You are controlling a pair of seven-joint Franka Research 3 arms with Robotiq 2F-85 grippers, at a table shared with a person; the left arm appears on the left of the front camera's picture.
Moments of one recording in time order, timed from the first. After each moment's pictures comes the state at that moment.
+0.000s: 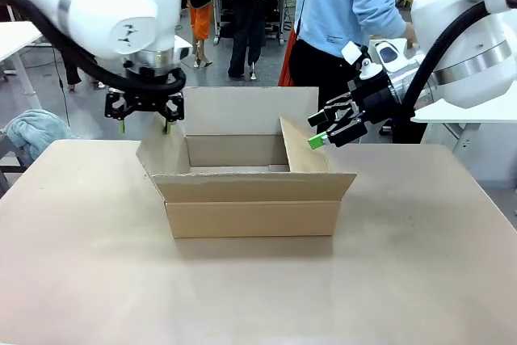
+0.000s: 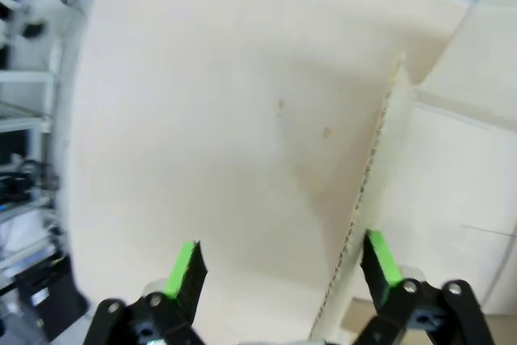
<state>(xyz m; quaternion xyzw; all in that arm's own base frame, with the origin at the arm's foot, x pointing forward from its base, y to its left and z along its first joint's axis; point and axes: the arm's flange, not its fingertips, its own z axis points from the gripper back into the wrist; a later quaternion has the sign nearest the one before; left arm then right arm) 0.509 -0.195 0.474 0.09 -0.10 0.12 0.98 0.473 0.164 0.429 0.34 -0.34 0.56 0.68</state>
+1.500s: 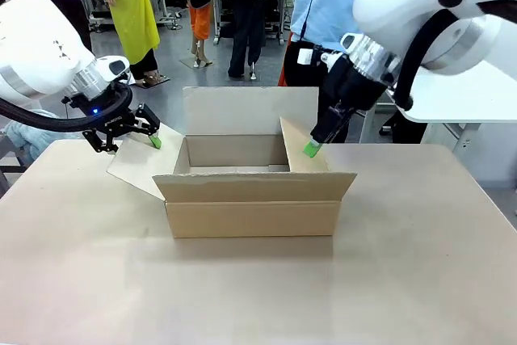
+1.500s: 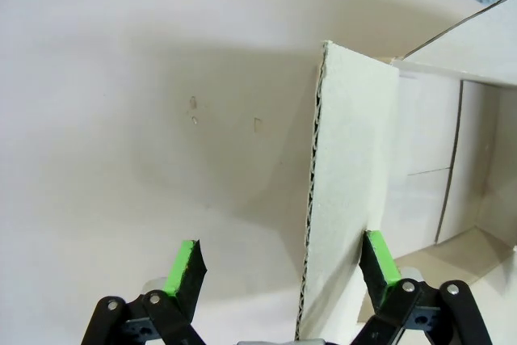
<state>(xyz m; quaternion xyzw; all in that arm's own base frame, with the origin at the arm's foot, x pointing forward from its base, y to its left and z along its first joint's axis) 0.520 -0.094 0.413 -0.18 -0.06 0.04 0.98 0.442 0.225 0.490 0.16 -0.09 0.41 0.89</state>
